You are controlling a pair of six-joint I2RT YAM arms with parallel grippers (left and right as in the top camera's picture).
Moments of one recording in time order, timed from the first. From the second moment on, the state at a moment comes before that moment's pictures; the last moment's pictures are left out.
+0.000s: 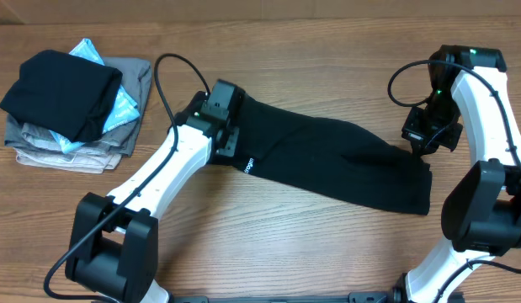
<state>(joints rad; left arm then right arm) -0.40 1.76 1.25 -0.73 -0.27 -0.16 -0.14 1.95 1.71 -1.55 0.03 0.38</state>
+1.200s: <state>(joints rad) -0.31 1.76 1.53 -1.06 -0.27 -0.31 -0.14 1.95 1.78 -1.63 -0.03 0.32</state>
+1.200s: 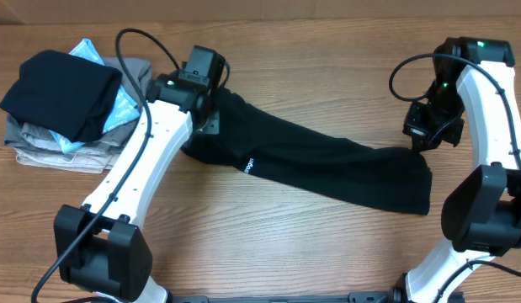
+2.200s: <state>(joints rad) -0.30 1.76 1.37 -0.95 -0.27 -0.37 -0.14 1.95 1.32 -1.45 0.06 0.39</state>
